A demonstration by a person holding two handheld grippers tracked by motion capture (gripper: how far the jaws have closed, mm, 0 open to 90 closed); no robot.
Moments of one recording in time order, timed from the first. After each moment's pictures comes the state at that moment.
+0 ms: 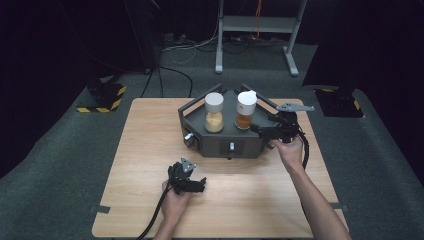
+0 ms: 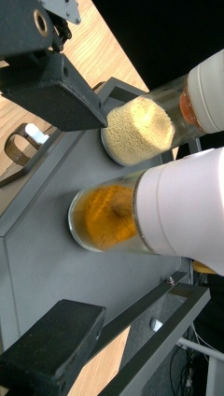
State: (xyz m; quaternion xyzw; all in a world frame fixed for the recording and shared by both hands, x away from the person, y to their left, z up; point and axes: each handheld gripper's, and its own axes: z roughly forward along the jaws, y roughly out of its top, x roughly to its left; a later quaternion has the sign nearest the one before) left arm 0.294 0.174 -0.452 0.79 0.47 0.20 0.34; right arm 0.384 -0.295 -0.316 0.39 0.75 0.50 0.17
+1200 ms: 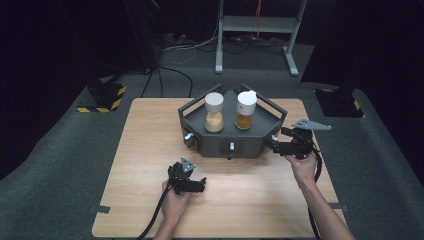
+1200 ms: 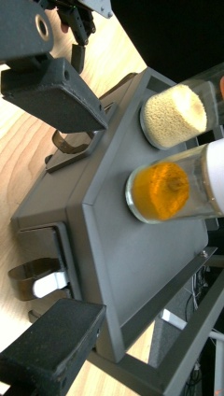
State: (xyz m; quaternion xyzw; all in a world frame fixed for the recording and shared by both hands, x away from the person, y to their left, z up) left arm 0.294 0.174 -0.452 0.79 0.47 0.20 0.34; right arm 0.347 -0.334 -0.347 0.42 0.74 0.50 0.17
